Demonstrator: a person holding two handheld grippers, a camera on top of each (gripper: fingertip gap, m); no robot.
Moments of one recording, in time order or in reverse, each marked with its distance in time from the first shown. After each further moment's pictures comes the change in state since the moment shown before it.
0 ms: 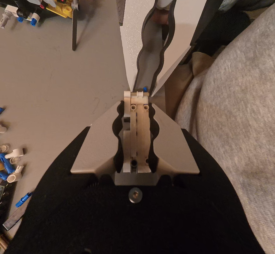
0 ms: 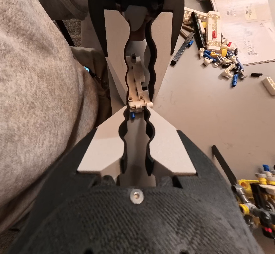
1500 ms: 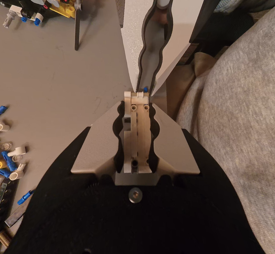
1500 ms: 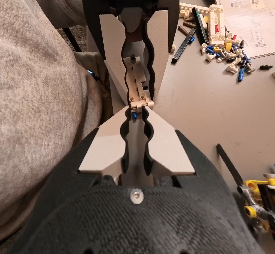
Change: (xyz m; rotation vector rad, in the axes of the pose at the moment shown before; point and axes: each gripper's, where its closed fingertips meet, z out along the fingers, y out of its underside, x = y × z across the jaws) left arm -0.002 0.000 0.000 0.001 -0.015 -0.003; right arm -0.002 0.000 -0.003 0.004 -0.040 0.067
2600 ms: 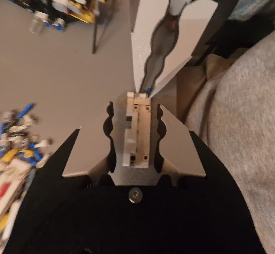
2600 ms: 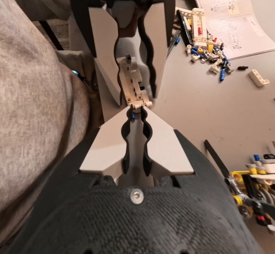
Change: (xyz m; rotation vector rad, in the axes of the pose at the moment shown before) left arm -0.016 -0.007 -0.008 -0.023 -0.081 -0.003; right arm 0.014 -0.001 0.001 -0.003 0.115 -0.022
